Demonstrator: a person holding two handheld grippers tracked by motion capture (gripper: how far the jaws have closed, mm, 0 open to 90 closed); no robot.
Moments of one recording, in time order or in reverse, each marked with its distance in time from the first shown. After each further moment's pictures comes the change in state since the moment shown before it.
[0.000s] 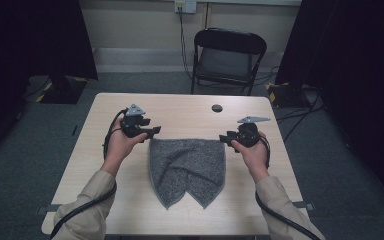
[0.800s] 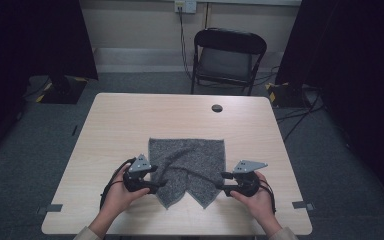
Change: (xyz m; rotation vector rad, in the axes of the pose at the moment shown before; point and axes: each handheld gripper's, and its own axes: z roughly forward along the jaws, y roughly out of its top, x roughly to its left) left arm -0.086 -0.099 -0.026 0.057 -0.155 0.130; right arm 0.072 -0.098 -0.034 0.057 0.160 -0.185
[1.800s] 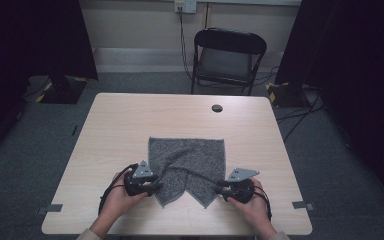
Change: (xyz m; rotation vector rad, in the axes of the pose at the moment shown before) left arm 0.002 -0.014 0.008 0.138 0.000 0.049; right arm 0.005 -0.017 0.014 0.063 -0.043 -0.081
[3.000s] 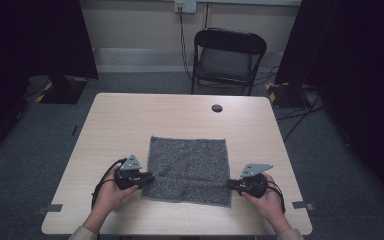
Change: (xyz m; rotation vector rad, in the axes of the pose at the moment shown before) left arm 0.025 -0.008 -0.018 -0.046 -0.005 -0.111; right arm -0.032 -0.006 -0.027 0.035 0.034 -0.005
